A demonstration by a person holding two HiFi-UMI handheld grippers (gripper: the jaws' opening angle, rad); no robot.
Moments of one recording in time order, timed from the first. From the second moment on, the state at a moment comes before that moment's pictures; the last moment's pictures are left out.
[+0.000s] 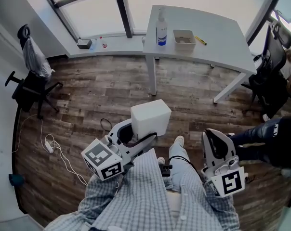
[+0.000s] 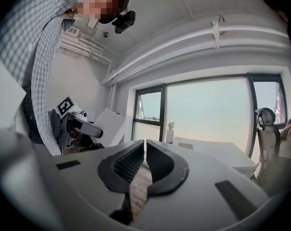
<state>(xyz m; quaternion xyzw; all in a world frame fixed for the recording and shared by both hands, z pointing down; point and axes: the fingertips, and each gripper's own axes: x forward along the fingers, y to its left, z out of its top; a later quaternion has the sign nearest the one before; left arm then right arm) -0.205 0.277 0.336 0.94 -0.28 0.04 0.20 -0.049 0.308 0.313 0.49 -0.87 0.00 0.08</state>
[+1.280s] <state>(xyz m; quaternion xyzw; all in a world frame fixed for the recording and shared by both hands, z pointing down) -0.146 0.171 0.323 0.92 -0.34 0.03 0.20 0.019 0.181 0.309 0.45 -0.89 0.00 0.07</state>
